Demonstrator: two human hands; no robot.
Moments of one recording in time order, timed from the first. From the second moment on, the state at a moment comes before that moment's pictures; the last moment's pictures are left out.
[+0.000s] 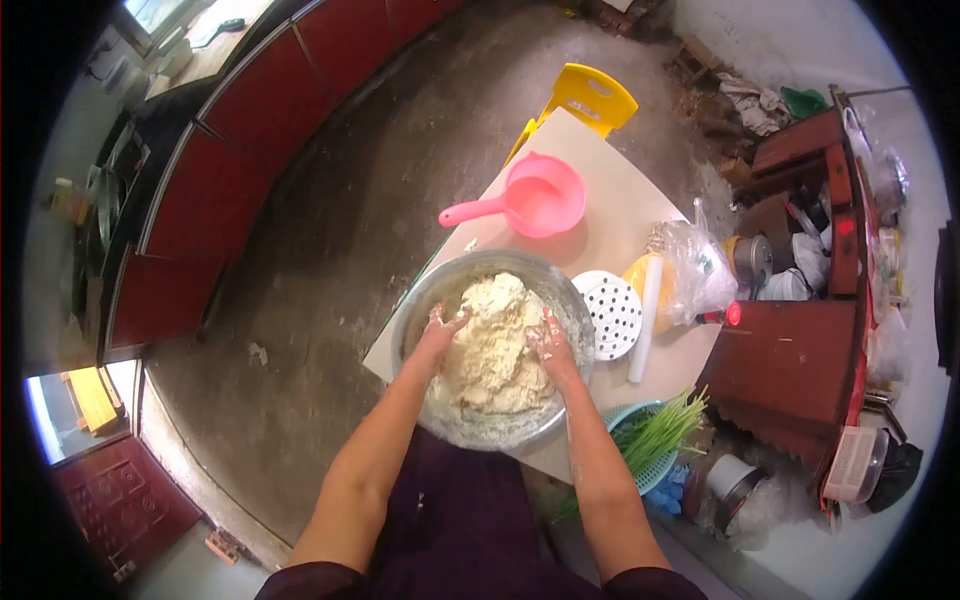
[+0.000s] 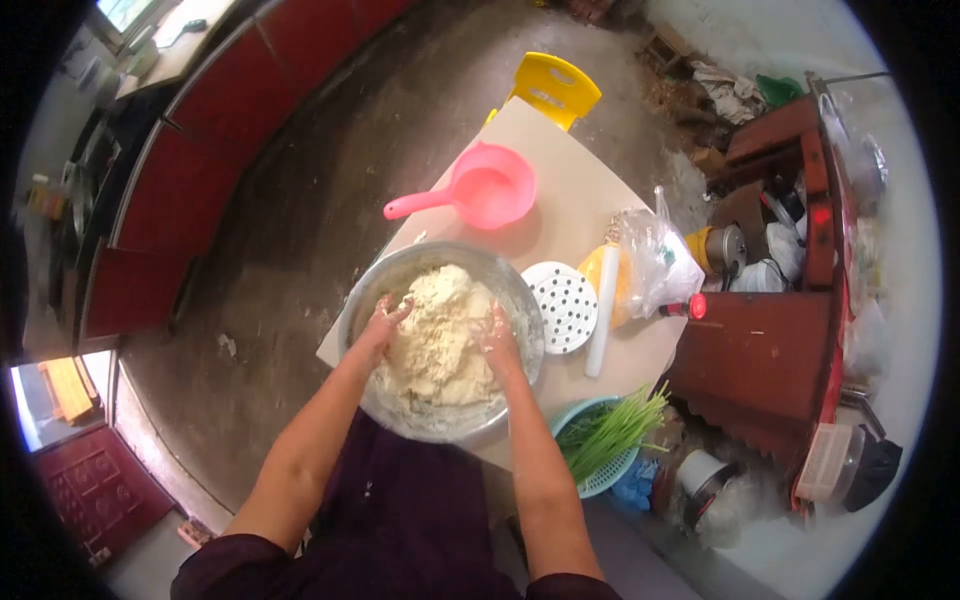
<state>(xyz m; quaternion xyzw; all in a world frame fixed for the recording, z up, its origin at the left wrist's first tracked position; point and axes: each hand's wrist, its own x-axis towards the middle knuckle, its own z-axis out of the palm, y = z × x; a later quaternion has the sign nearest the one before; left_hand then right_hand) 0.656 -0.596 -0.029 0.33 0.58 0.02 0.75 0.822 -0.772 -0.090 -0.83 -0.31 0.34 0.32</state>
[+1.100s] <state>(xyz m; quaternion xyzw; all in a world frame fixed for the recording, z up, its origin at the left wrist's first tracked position) 0.576 -0.675 0.022 0.94 0.07 0.00 0.34 0.799 -0.787 0.028 -0.78 -0.44 0.44 0.01</state>
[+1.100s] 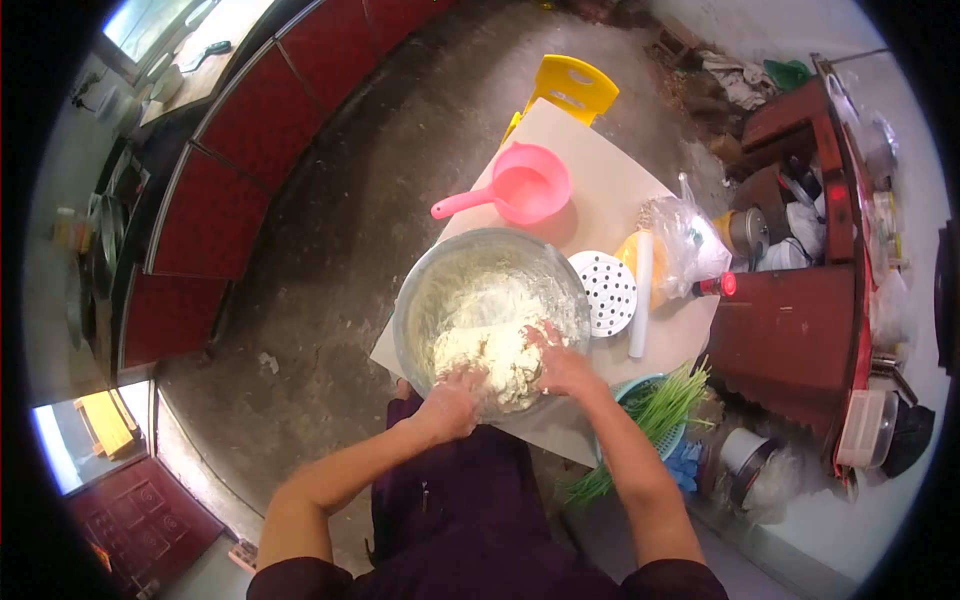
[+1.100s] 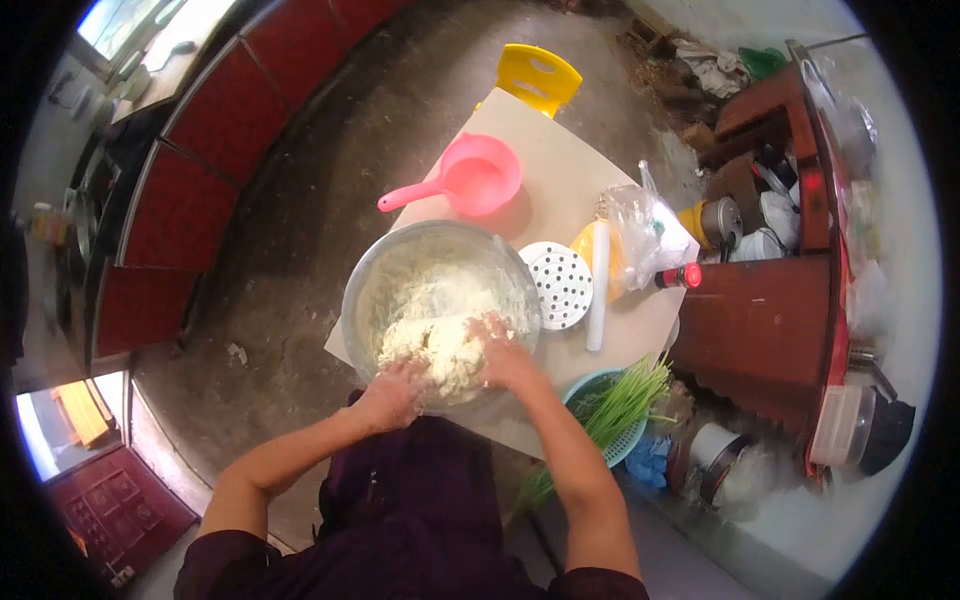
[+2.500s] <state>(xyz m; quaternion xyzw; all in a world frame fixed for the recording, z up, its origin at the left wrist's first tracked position) 0.640 -0.636 0.012 0.90 0.21 0.24 0.29 0.689 -0.793 -0.015 -0.90 -0.28 0.06 0.31</state>
